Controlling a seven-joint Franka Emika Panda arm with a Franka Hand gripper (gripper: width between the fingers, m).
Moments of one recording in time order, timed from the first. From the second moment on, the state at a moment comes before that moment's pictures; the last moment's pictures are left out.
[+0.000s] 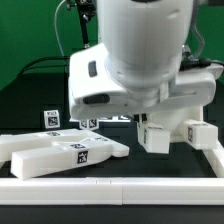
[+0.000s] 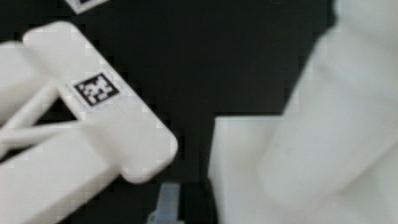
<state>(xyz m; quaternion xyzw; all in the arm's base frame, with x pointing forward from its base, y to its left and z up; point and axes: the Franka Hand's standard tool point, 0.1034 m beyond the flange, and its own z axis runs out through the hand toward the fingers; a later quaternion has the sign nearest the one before) 0.583 0.011 0.078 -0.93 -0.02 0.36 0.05</state>
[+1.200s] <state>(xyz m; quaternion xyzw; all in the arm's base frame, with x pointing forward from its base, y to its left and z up) 0.575 0.023 0.045 -0.91 0.01 0.40 0.03</state>
